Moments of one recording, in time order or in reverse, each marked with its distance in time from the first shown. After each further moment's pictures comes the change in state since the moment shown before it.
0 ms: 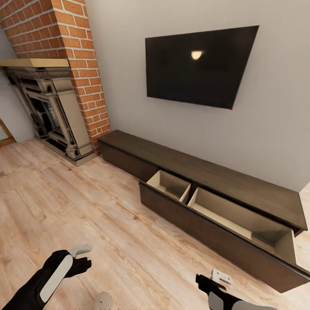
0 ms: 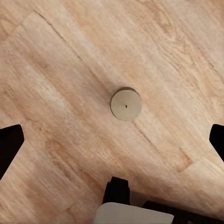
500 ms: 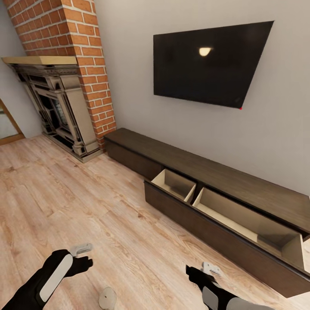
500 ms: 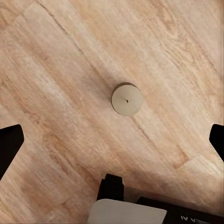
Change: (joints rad) left arm 0.000 0.000 0.003 -0.009 0.012 0.003 -0.018; right arm -0.001 0.026 0.001 -0.057 0.018 -0.009 0.102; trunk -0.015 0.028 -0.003
